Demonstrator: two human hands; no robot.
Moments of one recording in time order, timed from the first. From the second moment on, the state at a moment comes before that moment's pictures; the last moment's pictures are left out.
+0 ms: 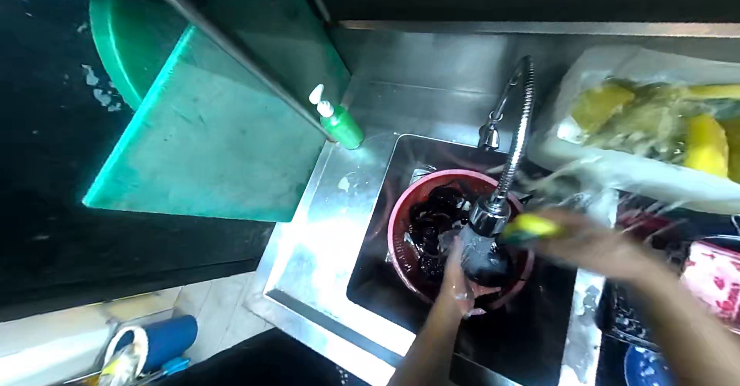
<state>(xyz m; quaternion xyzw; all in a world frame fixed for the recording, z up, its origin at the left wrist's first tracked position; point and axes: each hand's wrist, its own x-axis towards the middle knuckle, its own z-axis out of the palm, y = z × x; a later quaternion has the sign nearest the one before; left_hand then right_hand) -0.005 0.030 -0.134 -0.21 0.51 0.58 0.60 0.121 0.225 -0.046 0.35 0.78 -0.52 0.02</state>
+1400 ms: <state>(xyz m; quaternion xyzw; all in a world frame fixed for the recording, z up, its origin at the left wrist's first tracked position) 0.027 0.023 -0.164 -0.04 0.80 0.34 0.50 0.094 0.081 -0.160 0.54 0.34 -0.73 -0.24</state>
